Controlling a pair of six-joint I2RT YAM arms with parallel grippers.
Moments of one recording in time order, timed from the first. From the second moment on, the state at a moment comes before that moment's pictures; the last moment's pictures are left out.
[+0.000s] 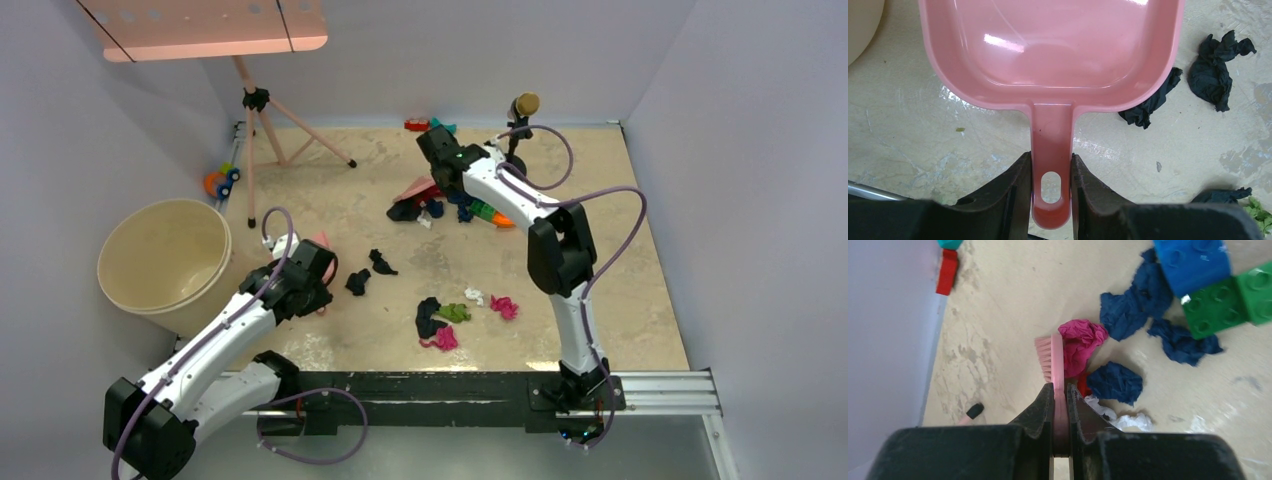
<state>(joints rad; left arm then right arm) -0.51 0.92 0.67 -0.91 -0.39 -0.95 0.61 2.18 1.94 -0.75 0.60 1.59</state>
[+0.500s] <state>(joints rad) -0.51 0.87 0.67 -0.91 -0.39 -0.96 0.71 1.82 1.61 -0.95 0.60 1.69</state>
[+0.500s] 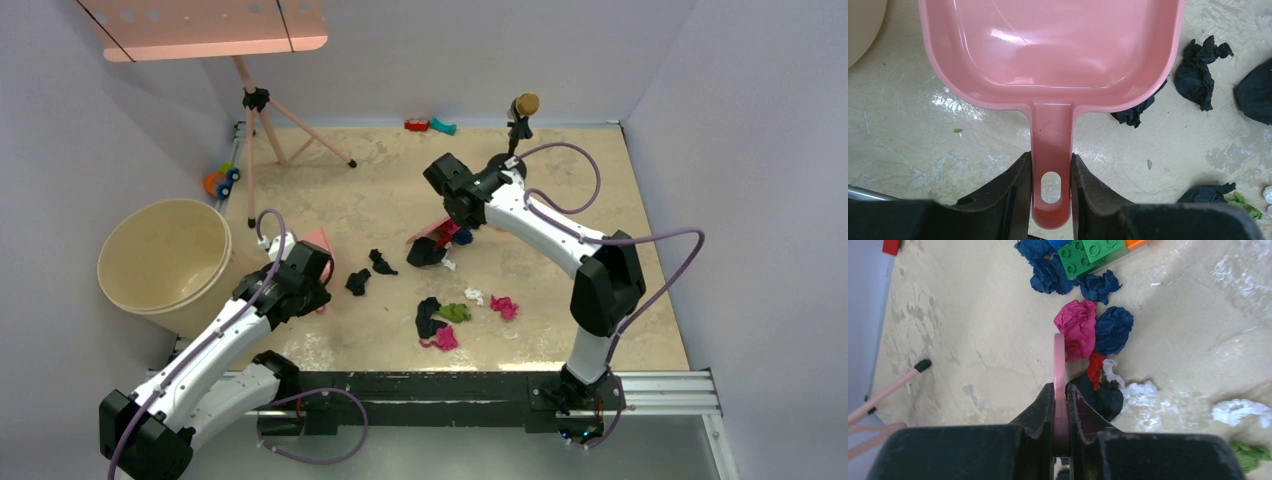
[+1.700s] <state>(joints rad) -0.51 0.87 0.68 -0.88 -0.37 -0.88 0.58 1.89 1.52 -0.83 0.59 1.96</state>
